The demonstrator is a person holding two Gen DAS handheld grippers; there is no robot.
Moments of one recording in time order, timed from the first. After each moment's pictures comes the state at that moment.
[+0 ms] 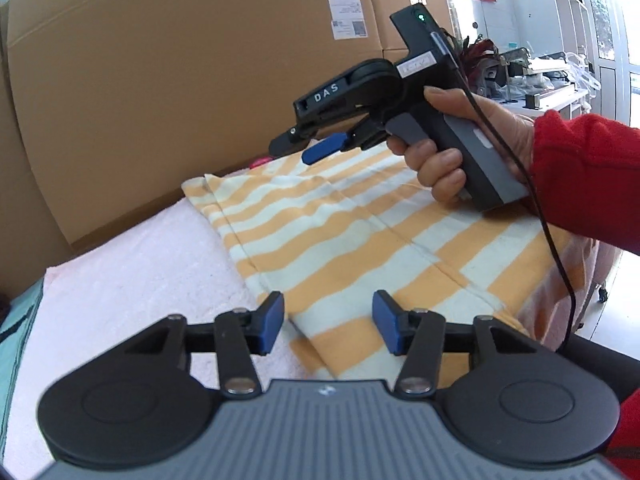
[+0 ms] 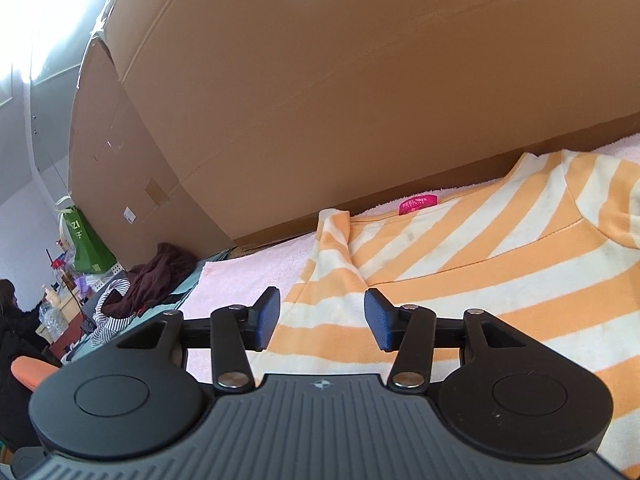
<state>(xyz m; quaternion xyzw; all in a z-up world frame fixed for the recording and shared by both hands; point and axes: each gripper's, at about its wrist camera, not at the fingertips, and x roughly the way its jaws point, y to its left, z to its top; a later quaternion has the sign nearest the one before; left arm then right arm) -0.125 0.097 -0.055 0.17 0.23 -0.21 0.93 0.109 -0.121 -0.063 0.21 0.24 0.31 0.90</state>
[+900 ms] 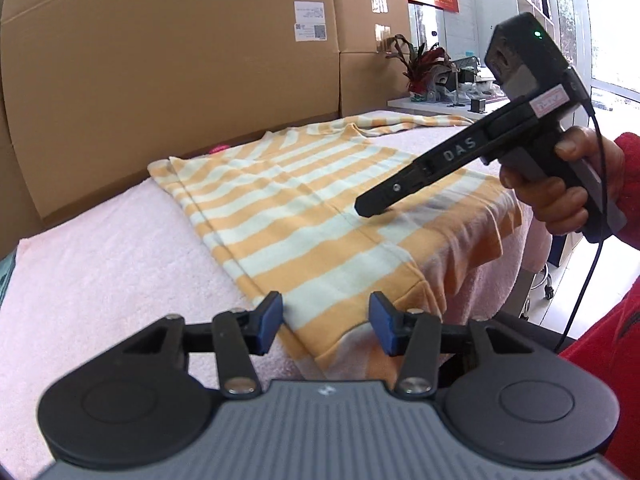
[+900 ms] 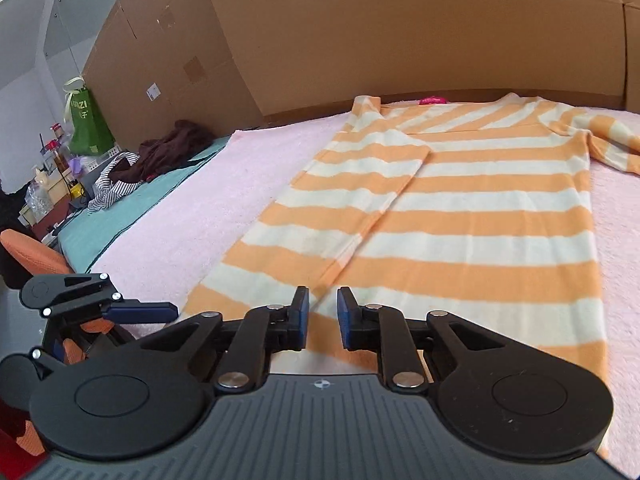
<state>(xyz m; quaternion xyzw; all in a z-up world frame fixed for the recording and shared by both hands) -0.164 0.100 -0.060 0.14 0.24 -0.28 0.92 -0.054 -0.133 -0.063 0.09 0.32 0.32 0.89</state>
